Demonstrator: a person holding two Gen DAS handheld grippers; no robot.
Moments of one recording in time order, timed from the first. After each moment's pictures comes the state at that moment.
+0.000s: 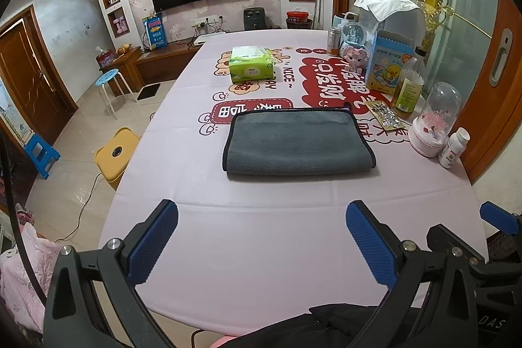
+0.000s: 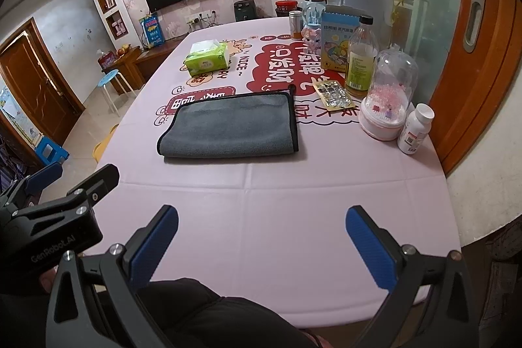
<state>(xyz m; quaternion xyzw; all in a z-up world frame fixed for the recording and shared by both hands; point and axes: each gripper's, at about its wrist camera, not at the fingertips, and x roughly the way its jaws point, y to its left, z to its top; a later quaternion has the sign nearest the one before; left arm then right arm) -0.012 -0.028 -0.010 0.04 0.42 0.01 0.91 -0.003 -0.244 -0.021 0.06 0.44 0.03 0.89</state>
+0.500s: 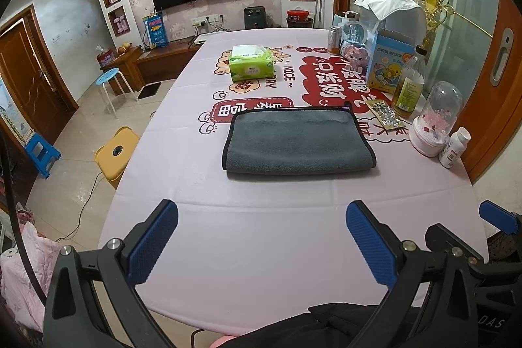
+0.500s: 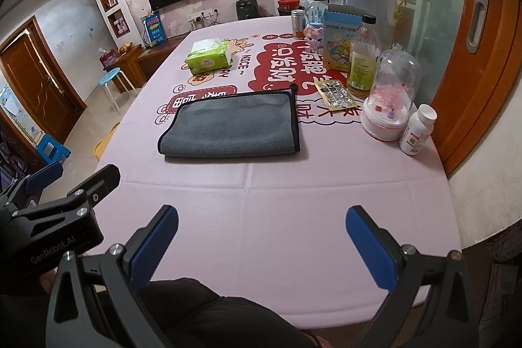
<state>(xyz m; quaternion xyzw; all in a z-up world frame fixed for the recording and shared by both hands) -0.011 -0.027 -0.010 0.04 0.42 0.01 0.91 -0.002 -0.243 -0.021 0.06 0.45 0.03 0.89</state>
